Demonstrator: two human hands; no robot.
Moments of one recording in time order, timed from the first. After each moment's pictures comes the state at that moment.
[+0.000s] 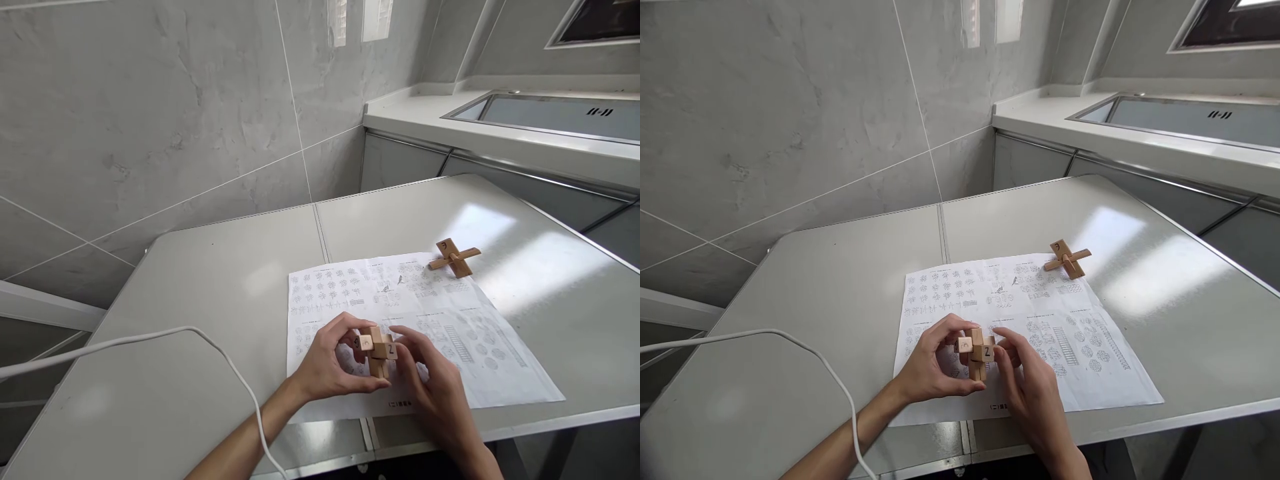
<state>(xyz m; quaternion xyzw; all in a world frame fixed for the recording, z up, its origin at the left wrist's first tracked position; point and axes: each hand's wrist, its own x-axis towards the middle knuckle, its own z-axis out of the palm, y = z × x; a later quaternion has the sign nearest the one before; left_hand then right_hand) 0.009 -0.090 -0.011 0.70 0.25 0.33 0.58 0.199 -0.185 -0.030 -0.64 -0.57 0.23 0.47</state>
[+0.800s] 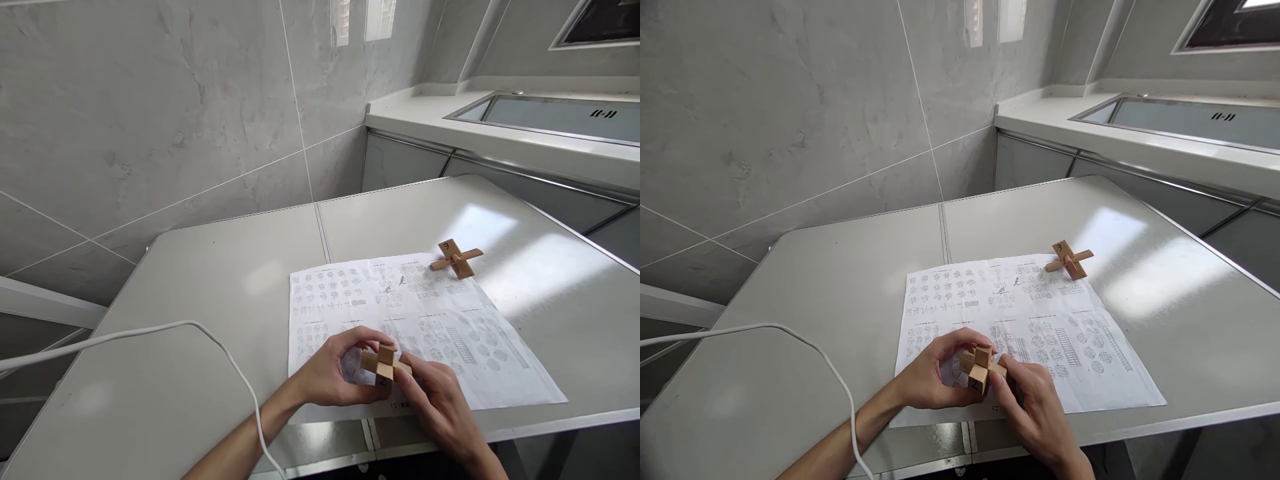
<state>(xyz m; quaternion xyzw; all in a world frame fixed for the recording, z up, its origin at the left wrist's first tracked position) 0.007 -0.095 -0.001 0.68 0.22 0.23 0.66 0.205 -0.189 -0.026 -0.54 -0.66 0.29 0.44</state>
